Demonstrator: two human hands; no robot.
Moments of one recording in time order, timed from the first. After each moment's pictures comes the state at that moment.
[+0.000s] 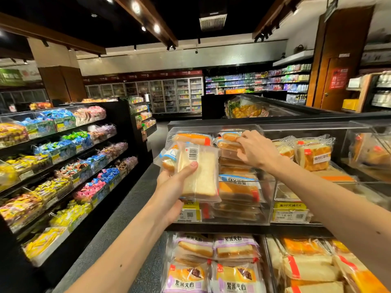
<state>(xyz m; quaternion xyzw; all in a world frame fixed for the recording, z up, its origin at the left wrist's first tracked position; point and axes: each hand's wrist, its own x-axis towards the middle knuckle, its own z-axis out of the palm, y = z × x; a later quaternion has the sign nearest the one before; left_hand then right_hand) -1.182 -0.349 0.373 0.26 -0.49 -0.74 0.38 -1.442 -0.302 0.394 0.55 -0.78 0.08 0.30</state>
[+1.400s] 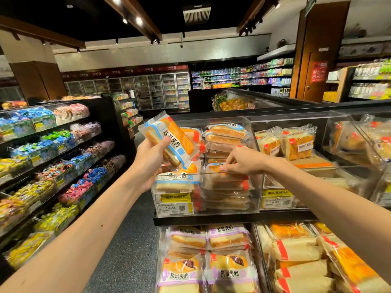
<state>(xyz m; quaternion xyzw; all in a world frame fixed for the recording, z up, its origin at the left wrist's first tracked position) -1.183 -0.381 0.411 0.26 -0.63 -0.61 0.40 -1.403 -0.268 0.388 0.60 -0.79 0.16 -0.06</state>
